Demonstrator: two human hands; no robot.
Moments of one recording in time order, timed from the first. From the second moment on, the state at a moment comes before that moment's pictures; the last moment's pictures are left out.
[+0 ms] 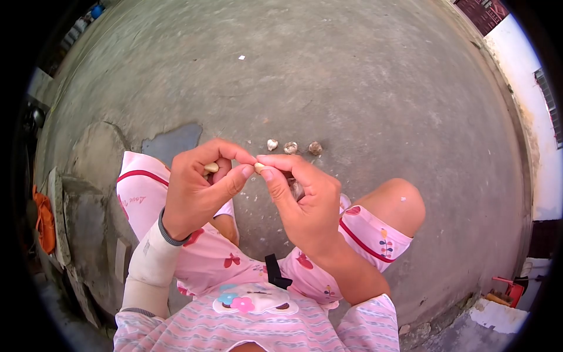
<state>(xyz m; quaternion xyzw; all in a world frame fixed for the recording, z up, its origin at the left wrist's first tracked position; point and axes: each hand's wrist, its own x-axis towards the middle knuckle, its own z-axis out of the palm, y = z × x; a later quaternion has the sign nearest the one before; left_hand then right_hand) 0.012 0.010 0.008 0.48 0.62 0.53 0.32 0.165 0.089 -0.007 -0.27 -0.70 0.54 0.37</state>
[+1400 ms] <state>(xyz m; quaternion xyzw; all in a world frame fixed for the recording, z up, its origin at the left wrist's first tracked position) 0.009 0.010 0.009 0.45 0.65 0.49 0.37 0.158 0.088 -0.017 -0.20 -0.83 0.28 0.43</state>
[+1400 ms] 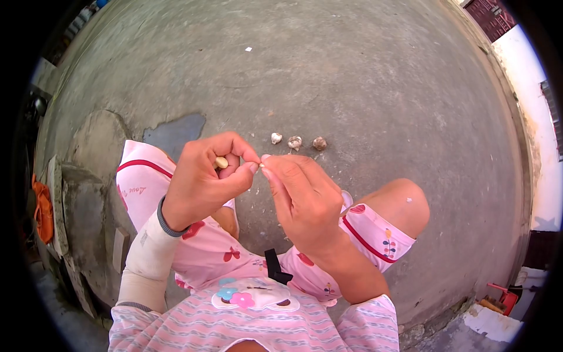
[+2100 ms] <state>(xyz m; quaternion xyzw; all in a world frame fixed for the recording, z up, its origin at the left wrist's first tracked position) 0.012 0.011 0.009 0.47 0.64 0.52 0.32 0.160 0.087 -0.012 -0.26 -0.74 0.47 0.40</state>
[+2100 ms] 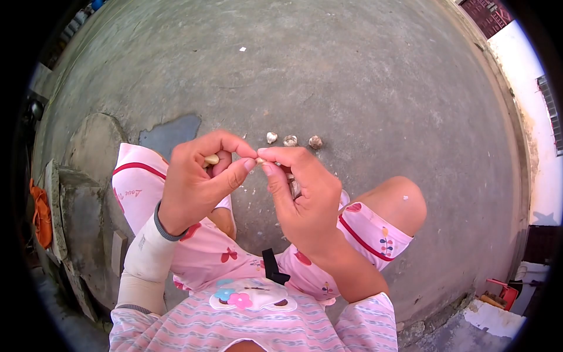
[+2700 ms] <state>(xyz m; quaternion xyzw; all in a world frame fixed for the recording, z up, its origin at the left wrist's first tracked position) 0.007 0.010 0.015 0.41 0.67 0.54 0.31 0.164 0.088 -0.013 -0.24 -0.62 0.62 0.42</state>
